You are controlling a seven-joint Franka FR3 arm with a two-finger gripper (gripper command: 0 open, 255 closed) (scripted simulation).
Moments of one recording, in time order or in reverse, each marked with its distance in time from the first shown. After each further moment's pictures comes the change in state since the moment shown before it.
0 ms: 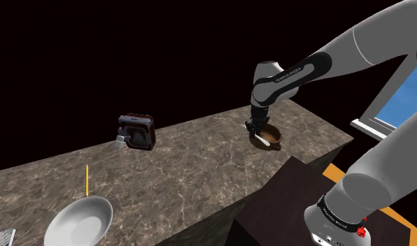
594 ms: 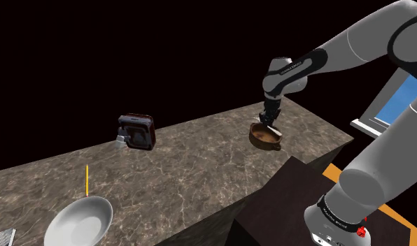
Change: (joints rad) arm -0.115 0.100 -0.124 0.109 -0.048 -0.009 -0.207
